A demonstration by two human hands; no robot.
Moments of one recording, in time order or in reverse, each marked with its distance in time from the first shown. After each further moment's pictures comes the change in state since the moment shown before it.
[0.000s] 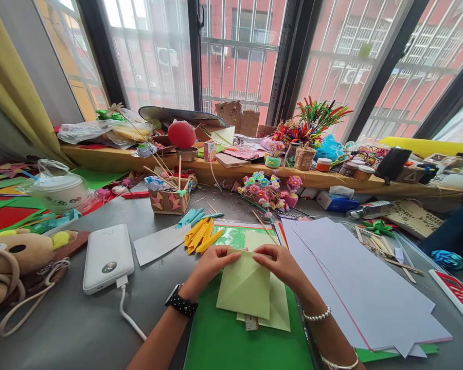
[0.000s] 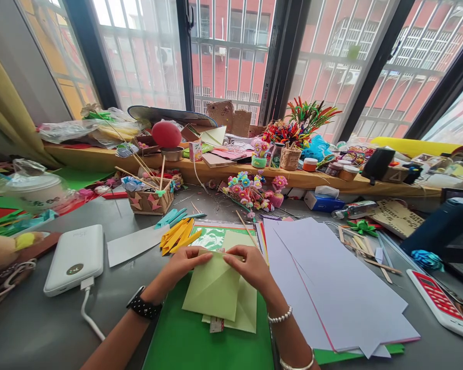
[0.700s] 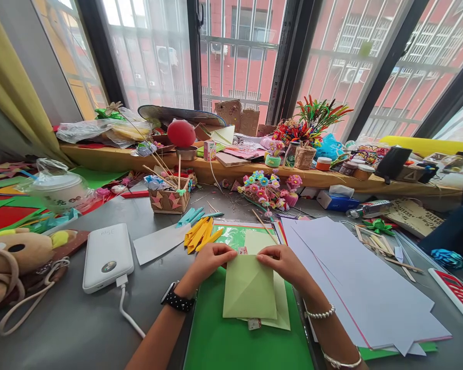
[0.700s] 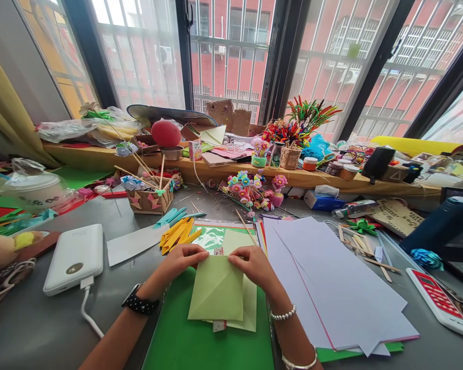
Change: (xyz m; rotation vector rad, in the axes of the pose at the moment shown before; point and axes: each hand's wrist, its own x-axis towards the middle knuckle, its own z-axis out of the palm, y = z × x) left_hand 0.000 0.002 -0.008 0.055 0.004 0.045; right_hand -0.002 -0.001 -0.008 -0.120 -0.067 0.017
